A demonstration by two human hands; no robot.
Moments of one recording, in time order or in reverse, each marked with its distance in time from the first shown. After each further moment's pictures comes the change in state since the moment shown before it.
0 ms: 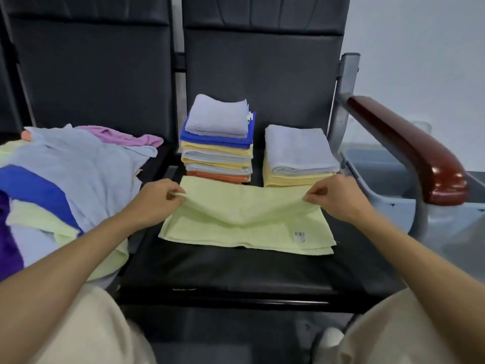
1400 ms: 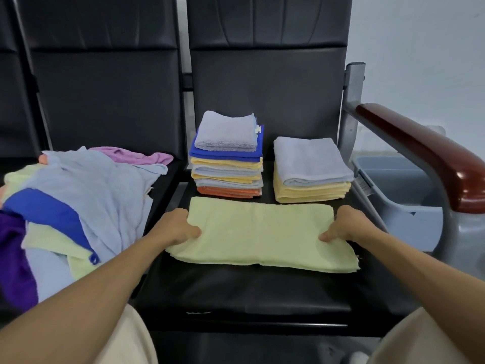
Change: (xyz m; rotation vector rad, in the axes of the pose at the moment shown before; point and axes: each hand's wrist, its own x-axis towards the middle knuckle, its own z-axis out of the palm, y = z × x) left_hand 0.015 0.001 0.021 0.067 -0.268 -0.395; right_hand 0.014 0.012 0.038 -0.018 -0.312 0.540
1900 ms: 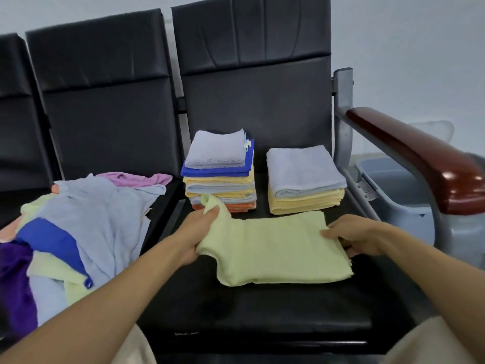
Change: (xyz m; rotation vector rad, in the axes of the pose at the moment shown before) left_hand -0.032 0.084 0.009 -0.960 -0.058 -0.058; right_hand 0.018 0.035 -0.016 0.611 -0.384 -0.052
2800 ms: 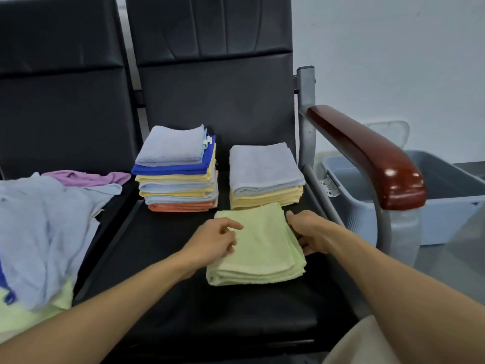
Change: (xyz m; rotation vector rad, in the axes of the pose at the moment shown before) left_hand -0.009 -0.019 0.095 0.558 -0.203 0.265; right_hand 0.000 -0.001 0.008 0.104 0.124 -0.001
